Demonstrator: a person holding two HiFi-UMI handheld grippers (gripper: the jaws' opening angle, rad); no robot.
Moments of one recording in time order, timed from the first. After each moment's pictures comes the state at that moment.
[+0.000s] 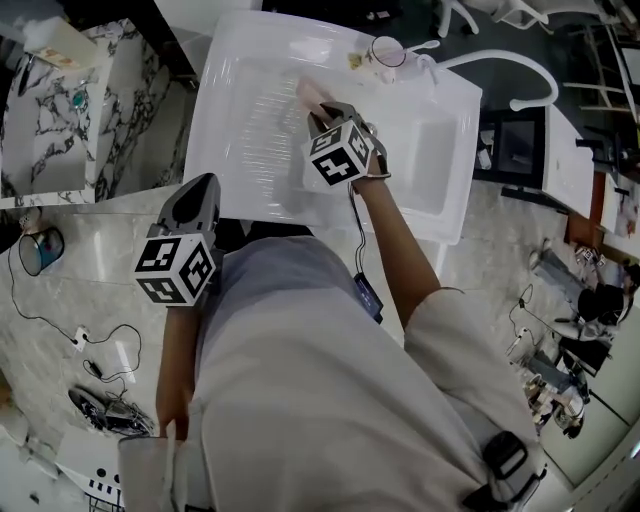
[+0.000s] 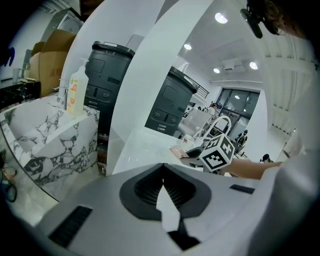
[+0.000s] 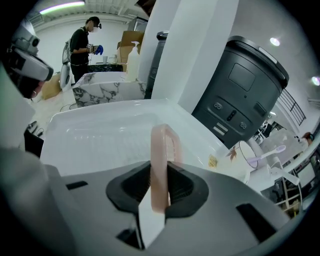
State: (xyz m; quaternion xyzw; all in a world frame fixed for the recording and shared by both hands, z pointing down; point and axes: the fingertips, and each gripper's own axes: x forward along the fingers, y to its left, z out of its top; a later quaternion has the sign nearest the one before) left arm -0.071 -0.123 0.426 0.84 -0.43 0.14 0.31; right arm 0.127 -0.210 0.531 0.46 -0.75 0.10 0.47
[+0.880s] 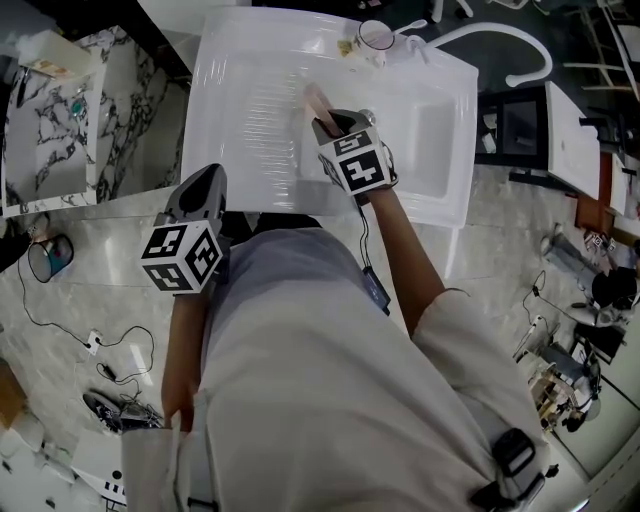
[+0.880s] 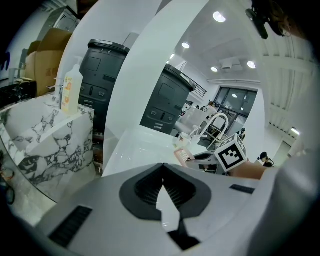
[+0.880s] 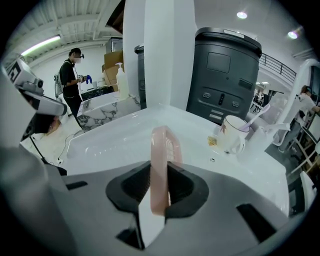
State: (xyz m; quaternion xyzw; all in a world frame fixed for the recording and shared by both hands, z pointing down) left arm -0.045 -0.117 0.425 0.84 -0.42 0.14 0.31; right arm 0.142 -0.161 0.507 0.49 -0.76 0.22 0.37
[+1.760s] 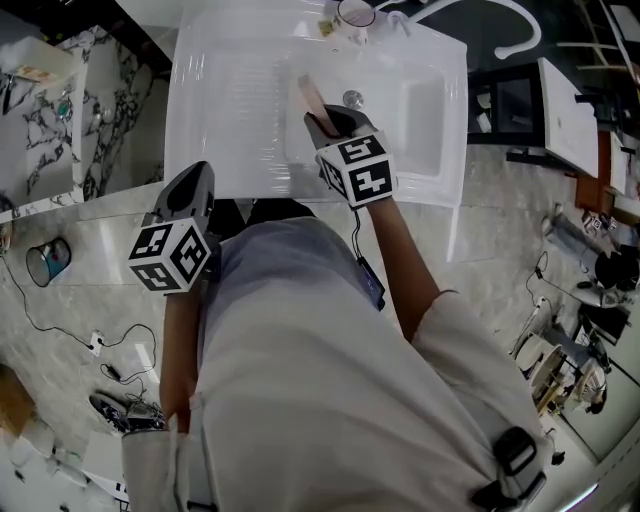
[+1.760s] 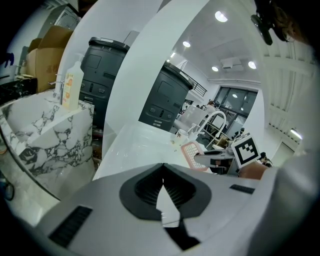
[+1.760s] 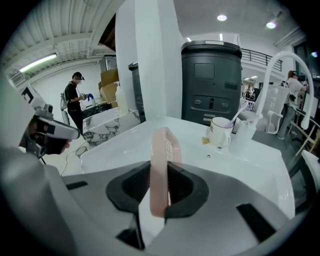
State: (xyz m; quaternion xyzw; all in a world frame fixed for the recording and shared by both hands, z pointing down) left arm -0.040 -0.096 0.432 0.84 -0.41 0.15 0.32; right arm 0.148 -0.123 0.472 0.52 -0.77 0.23 0.28
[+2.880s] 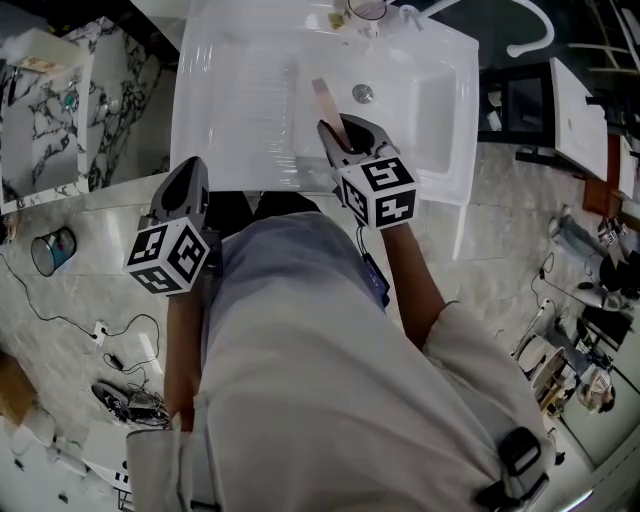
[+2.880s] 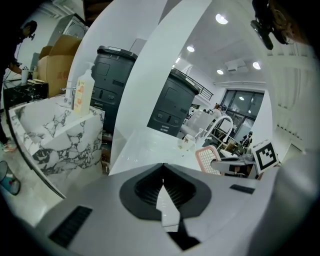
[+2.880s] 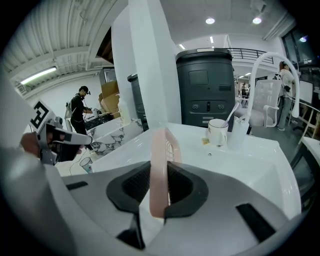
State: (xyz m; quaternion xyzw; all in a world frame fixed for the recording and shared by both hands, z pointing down) left arm -0.063 -0.098 0.426 0.82 -0.46 0.13 0.31; right arm 0.144 -0.093 0.446 0.53 -0.78 0.24 0.22
